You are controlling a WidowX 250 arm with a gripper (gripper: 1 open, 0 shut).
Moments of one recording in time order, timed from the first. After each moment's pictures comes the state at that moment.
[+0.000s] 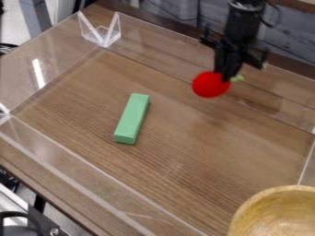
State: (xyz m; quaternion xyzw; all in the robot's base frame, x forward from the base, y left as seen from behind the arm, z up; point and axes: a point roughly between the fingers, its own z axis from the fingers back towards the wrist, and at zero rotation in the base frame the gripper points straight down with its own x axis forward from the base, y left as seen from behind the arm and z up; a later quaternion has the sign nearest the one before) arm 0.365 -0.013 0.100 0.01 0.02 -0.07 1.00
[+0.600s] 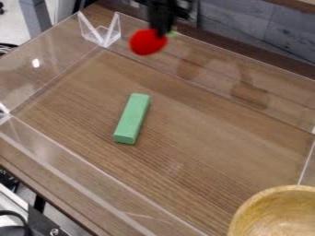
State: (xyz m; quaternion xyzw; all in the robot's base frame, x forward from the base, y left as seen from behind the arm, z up) arm 0.350 0.095 0.119 0.00 0.03 -0.03 1.00
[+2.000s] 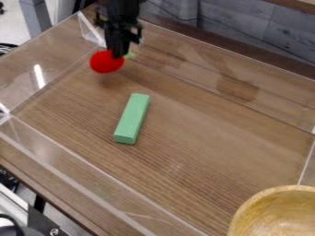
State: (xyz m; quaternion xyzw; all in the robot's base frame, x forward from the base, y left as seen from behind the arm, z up) arm 0.342 0.148 0.056 0.00 0.06 -0.06 1.00
